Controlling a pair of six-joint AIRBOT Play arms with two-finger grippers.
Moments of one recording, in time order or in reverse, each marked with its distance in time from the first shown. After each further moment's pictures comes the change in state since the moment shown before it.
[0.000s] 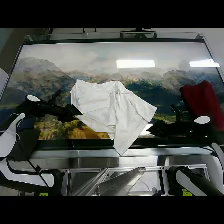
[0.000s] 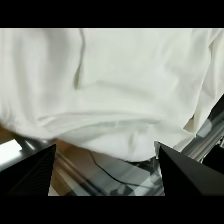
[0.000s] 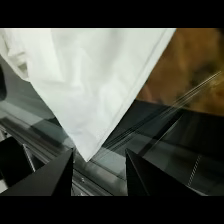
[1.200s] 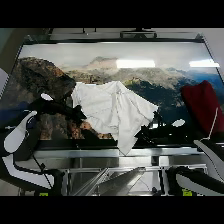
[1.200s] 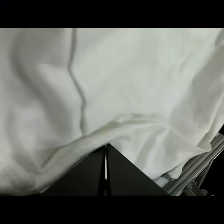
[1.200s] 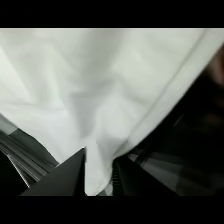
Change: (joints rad) left arm -0.126 -0.057 0.040 0.014 0.048 -0.066; right arm 0.314 -0.215 -0.054 0.146 -0.280 0.032
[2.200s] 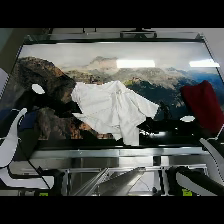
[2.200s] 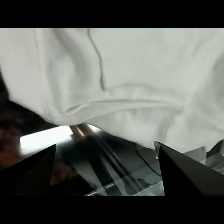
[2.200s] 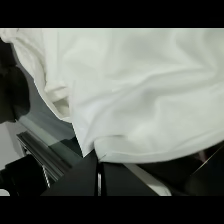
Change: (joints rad) left arm -0.004 0.121 0.091 0.270 -0.084 -0.198; right arm -0.108 0.075 0.060 0.140 0.099 -0.177
